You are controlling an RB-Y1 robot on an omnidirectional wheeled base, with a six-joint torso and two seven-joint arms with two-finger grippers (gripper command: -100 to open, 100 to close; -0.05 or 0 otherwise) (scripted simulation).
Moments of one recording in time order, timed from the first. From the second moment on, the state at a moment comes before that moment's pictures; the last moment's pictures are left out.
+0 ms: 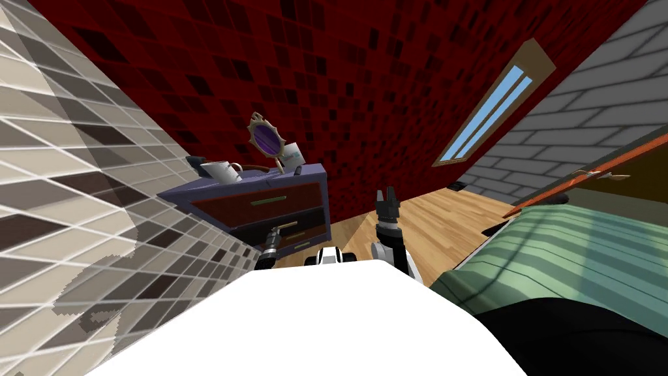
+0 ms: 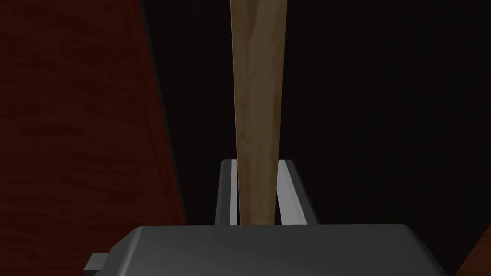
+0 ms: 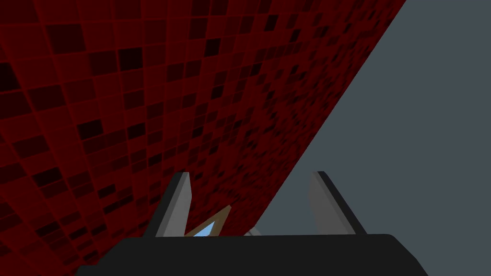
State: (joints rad) left arm 0.19 0.17 0.18 -0.98 0.02 -0.77 0.15; right arm 0.50 0.03 0.00 -2.21 0.04 -0.58 -0.07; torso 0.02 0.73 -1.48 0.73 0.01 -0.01
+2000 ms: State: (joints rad) left arm 0.15 0.15 0.31 -1.00 -0.18 -0.74 0.27; right arm 0.50 0.03 0.00 -2.21 0.04 -0.58 -0.07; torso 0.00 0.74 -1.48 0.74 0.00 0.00
